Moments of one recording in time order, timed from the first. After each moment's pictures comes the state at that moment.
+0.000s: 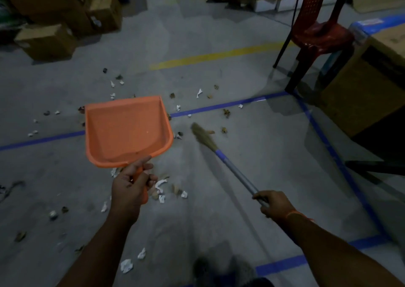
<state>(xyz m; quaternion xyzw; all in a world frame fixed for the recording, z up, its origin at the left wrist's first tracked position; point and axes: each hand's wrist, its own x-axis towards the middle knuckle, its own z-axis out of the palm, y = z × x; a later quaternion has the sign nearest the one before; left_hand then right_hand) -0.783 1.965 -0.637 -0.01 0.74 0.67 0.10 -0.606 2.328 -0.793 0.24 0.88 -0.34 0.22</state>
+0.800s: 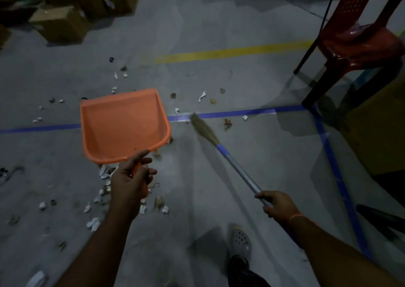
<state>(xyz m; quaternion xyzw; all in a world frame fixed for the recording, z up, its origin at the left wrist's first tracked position) -0.892 2.191 -0.654 -0.10 0.73 0.67 0.04 -0.746 2.571 -0.825 0.20 0.87 -0.38 0.22</state>
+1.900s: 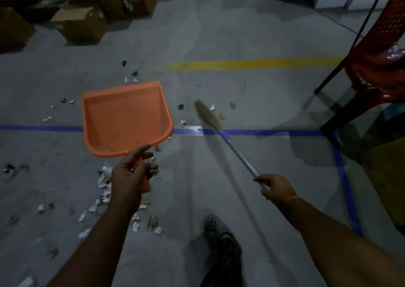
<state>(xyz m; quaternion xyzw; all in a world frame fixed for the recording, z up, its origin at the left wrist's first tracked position) -1.018 2.278 -0.653 -0.13 0.72 0.69 0.00 -0.962 2.659 -0.836 0.11 0.91 -0.34 0.21</state>
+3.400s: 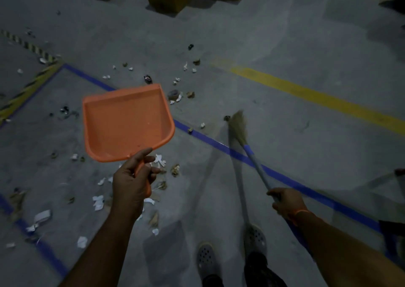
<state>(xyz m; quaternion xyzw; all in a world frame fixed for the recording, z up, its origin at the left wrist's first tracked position) -1.162 2.248 -0.653 -0.30 0.66 0.67 -0.15 -1.256 2.639 -0.860 -0.01 0.91 -0.21 0.36</state>
